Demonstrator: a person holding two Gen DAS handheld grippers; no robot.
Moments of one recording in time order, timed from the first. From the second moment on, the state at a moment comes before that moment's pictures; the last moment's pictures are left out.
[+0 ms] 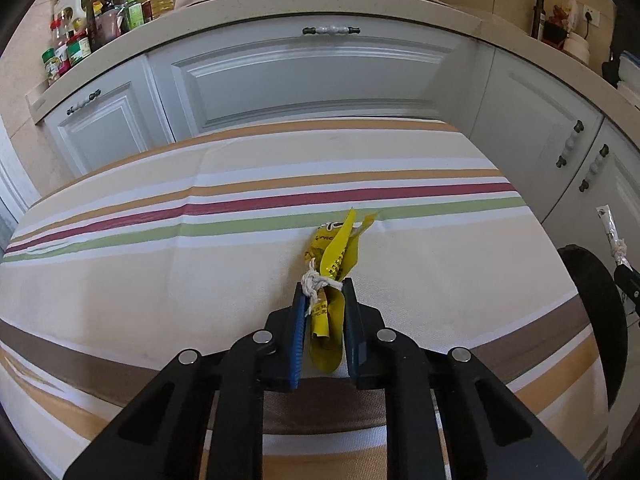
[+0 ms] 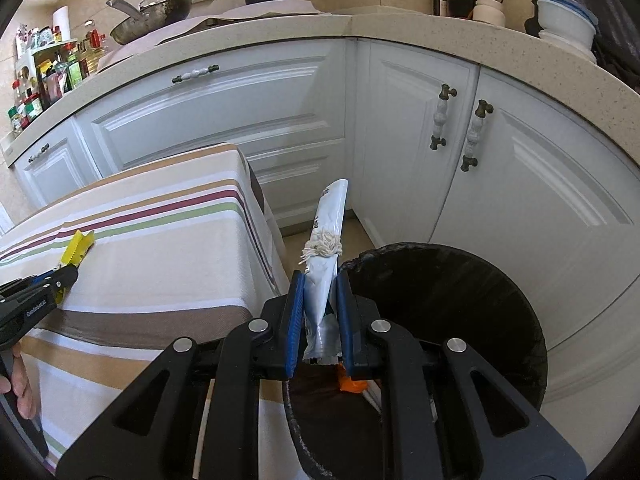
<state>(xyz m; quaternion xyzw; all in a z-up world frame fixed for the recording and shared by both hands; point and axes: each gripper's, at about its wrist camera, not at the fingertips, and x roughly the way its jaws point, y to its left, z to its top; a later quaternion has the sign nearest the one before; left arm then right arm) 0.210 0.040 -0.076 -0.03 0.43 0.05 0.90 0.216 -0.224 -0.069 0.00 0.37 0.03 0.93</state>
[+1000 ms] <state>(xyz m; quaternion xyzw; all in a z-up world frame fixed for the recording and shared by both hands) 0.115 0.002 -0.025 -0.02 0.36 0.01 0.93 0.125 -0.222 -0.032 0.01 0.33 0.04 0.94</state>
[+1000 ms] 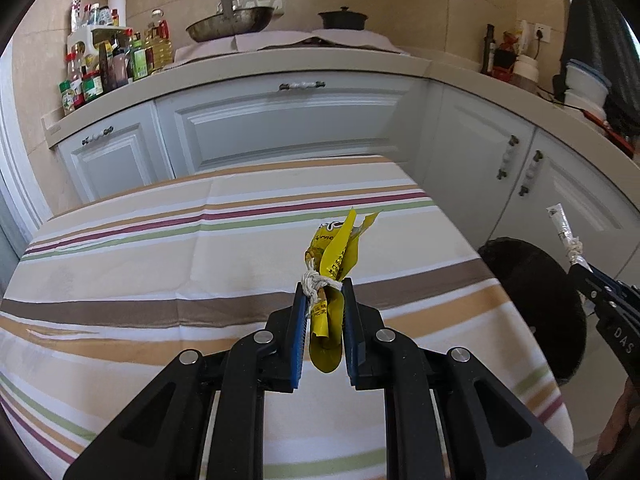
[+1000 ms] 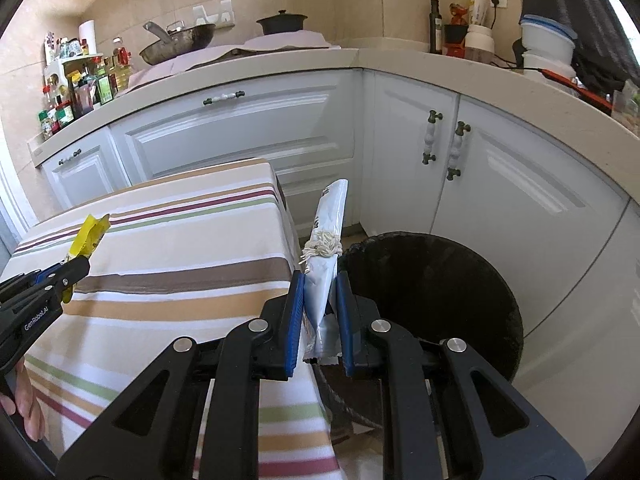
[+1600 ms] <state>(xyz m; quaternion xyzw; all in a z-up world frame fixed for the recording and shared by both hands) 0.088 -0.071 -0.005 0.01 0.32 -0.07 0.94 0.078 -0.286 -0.015 0.03 0.30 -0.02 0.95</state>
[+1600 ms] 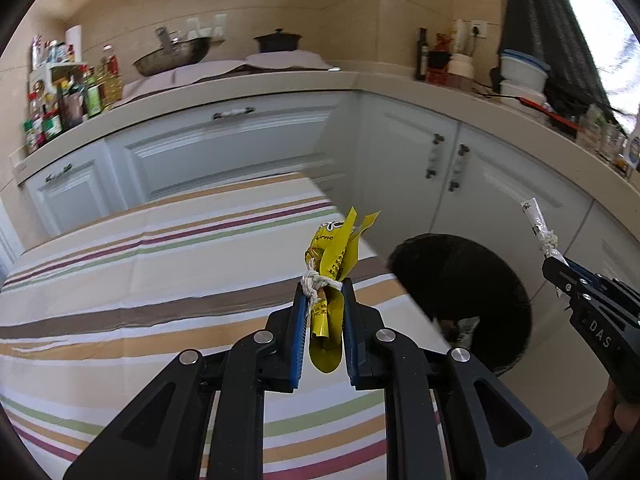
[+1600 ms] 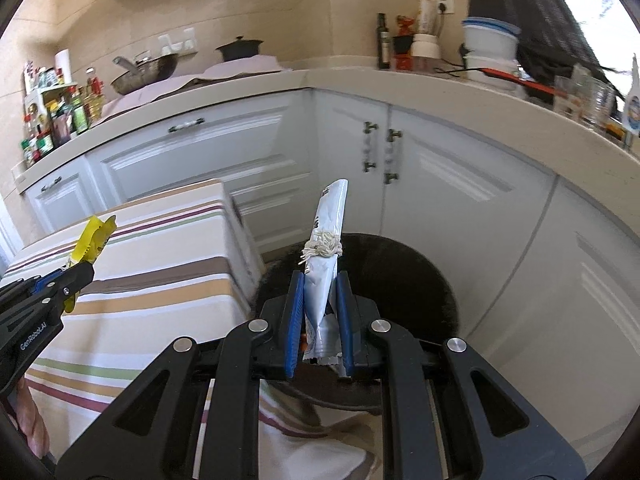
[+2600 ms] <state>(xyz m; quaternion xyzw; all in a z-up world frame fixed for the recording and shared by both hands) 0.148 -0.183 -0.025 0.05 0.30 -0.16 0.94 0.119 -0.353 -0.036 0.04 0.27 -0.09 0.96</state>
